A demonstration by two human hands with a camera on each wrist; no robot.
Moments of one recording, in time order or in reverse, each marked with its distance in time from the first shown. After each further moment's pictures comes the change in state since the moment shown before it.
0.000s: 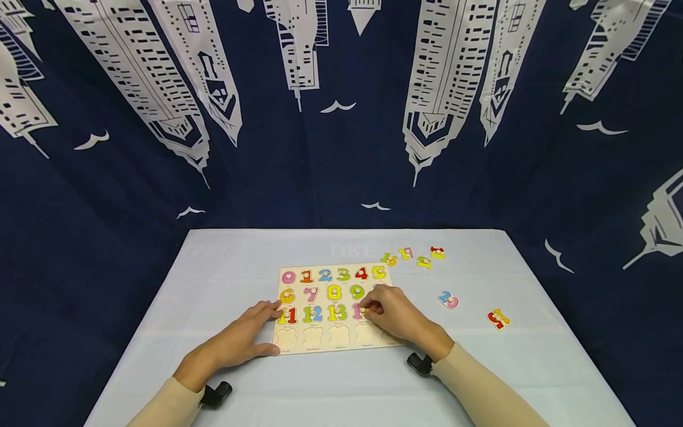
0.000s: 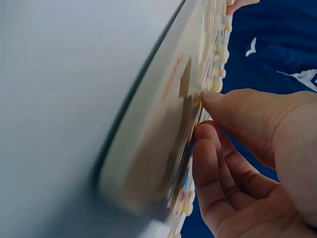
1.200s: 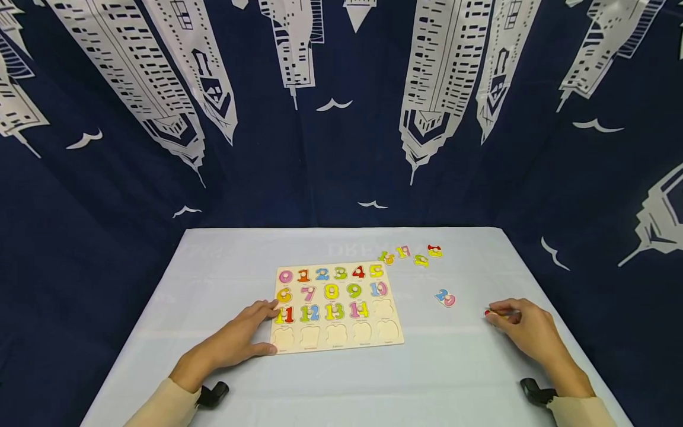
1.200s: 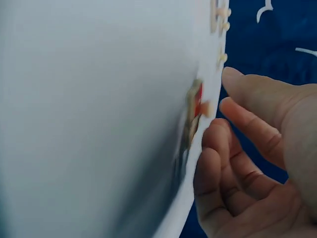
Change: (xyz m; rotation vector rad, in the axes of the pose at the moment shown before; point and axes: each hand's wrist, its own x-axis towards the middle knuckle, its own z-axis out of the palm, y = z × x) left_hand 0.000 0.001 0.000 0.007 -0.003 -0.009; right_hand -0.170 0.130 -0.120 -0.217 0.367 0.469
